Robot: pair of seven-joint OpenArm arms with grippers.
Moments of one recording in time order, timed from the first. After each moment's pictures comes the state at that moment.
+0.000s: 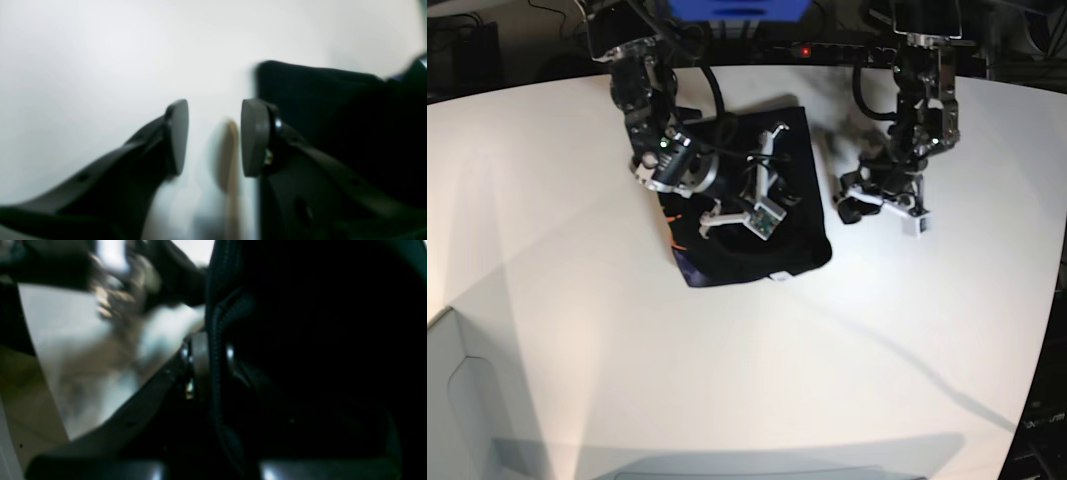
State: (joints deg) left arm 13.1 -12.9 -6.7 94.3 -42.6 2.0 39.9; right arm -5.1 -4.1 -18.1 98.7 8.4 38.6 -46.1
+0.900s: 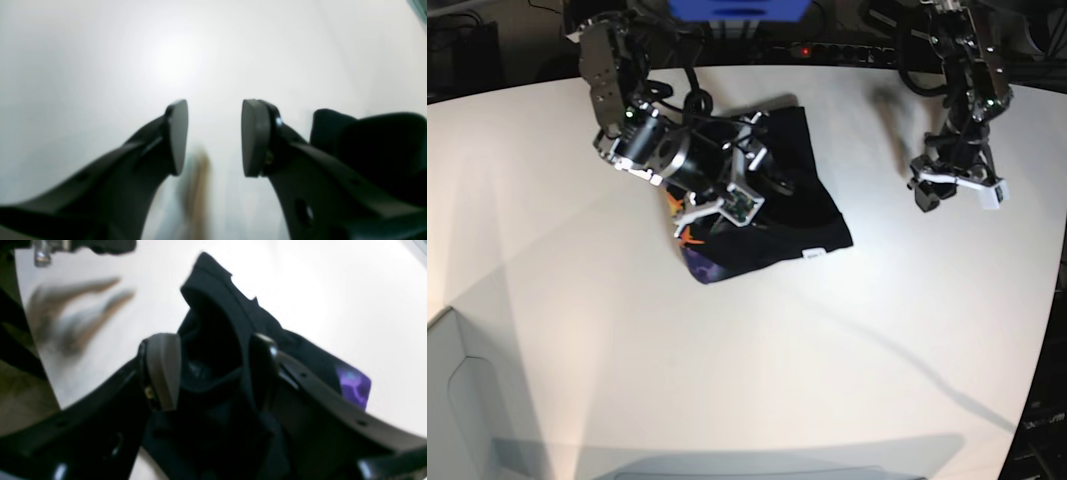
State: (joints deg) left arm 21.8 -12.7 -24.6 104.2 -42.9 1.7 40.3; right arm -10.2 0.9 -17.7 114.1 8.4 38.7 -45.5
